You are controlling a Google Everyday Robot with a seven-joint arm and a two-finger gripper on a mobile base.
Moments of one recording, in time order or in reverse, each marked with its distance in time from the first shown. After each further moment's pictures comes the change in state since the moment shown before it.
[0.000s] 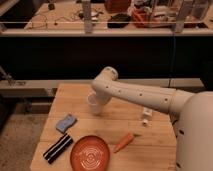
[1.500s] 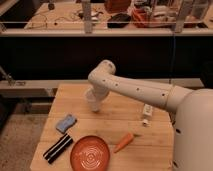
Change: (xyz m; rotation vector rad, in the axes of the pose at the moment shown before) arm 0.002 -0.023 -0.024 -0.003 -0.008 -0.054
